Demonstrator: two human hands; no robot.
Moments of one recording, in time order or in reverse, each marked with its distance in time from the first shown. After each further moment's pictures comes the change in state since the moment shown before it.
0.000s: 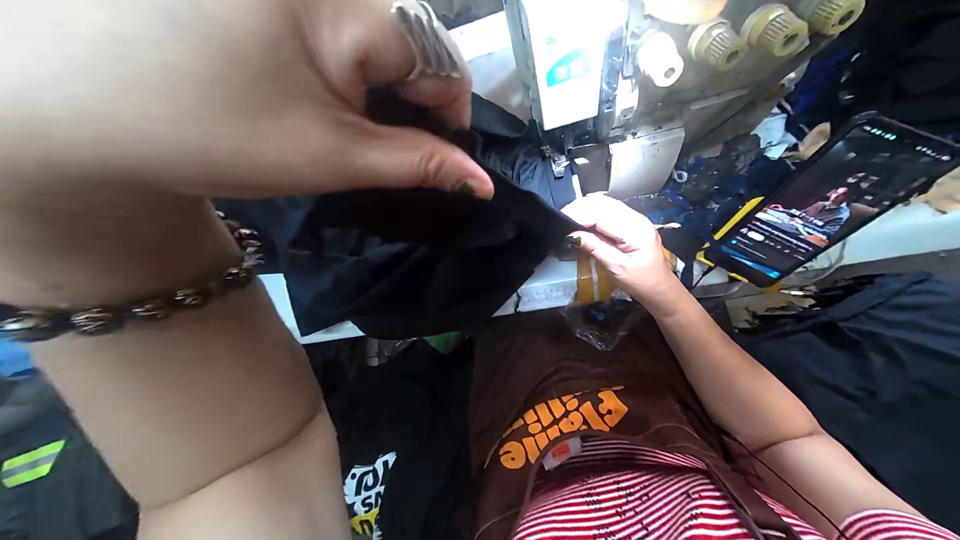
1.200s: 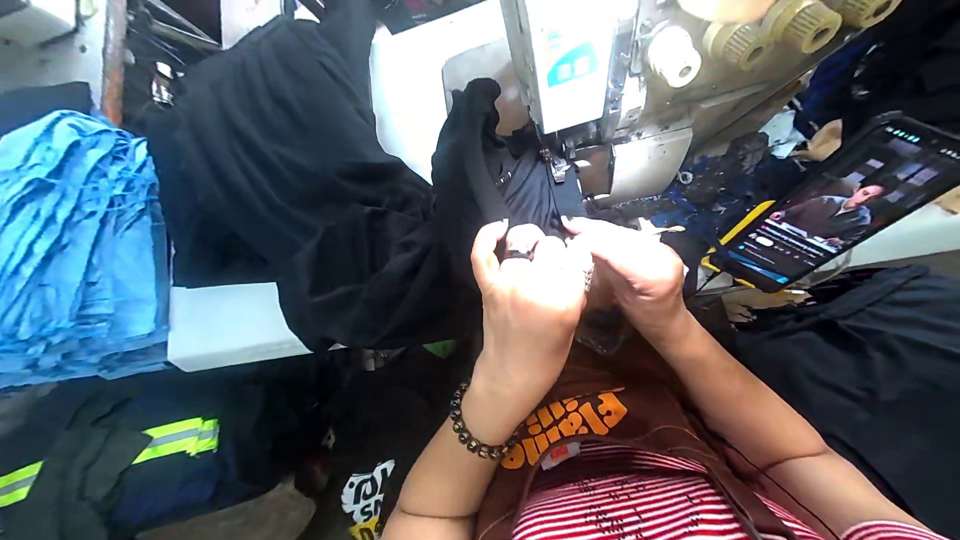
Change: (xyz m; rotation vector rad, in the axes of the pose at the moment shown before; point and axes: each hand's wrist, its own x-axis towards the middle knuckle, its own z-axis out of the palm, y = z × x) left_hand 0.025 0.054 0.226 0.510 0.624 -0.599; right_hand -0.019 0.000 0.006 -0.359 0.155 -0.205
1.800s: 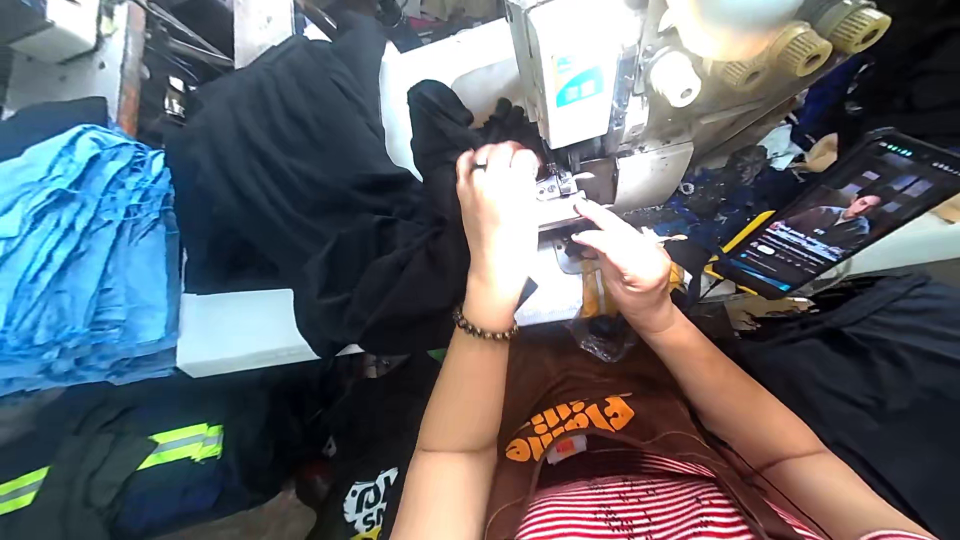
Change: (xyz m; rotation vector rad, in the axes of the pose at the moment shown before) left_hand 0.061 -0.063 0.043 -0.051 0.008 -0.193; right_hand -0.004 0.021 0.017 -0.116 0.050 -0.002
